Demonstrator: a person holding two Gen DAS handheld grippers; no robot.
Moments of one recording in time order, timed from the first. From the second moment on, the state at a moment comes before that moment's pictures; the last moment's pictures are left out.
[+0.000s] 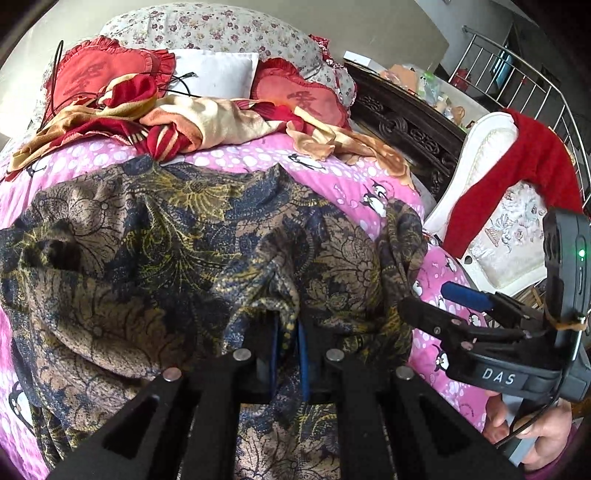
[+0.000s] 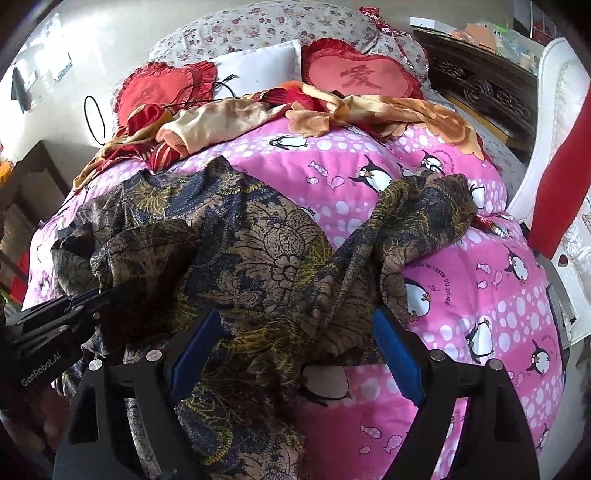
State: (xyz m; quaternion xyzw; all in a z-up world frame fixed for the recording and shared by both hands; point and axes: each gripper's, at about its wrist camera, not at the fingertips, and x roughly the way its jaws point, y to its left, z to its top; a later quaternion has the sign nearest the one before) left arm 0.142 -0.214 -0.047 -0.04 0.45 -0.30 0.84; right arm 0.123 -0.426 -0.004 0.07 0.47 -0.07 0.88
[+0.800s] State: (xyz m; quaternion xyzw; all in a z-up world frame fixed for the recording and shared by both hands) left arm 0.121 -0.036 -0.083 0.01 0.48 -0.09 0.87; right arm 0.188 -0.387 -0.043 0.10 0.51 0.04 0.85
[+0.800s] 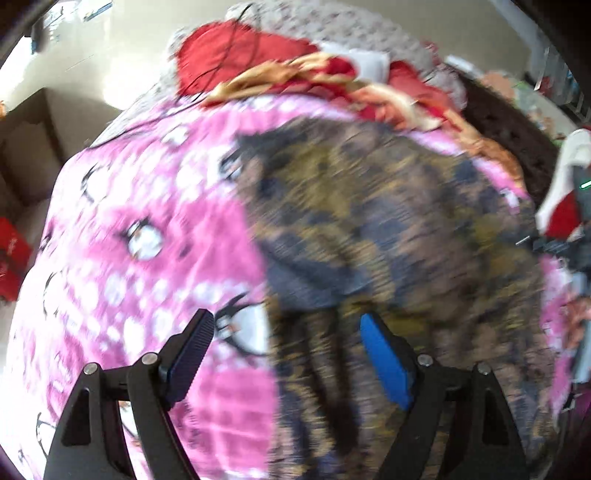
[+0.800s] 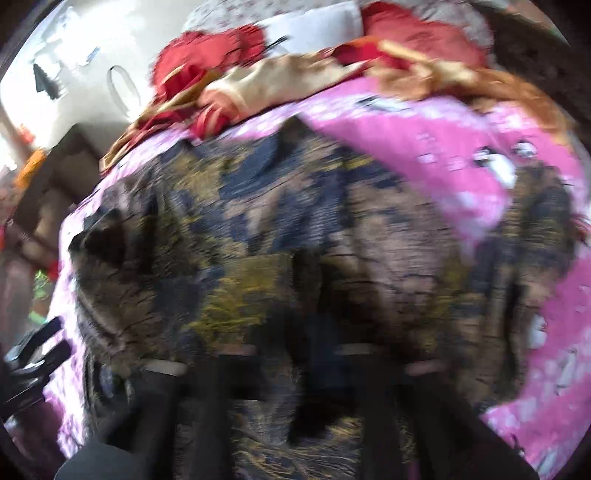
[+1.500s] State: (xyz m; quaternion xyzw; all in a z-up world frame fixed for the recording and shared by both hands) left arm 0.092 0.042 -0.073 -0.03 0.46 -0.02 0.89; right arm 0.168 -0.234 -0.022 0.15 0.51 0.33 0.78
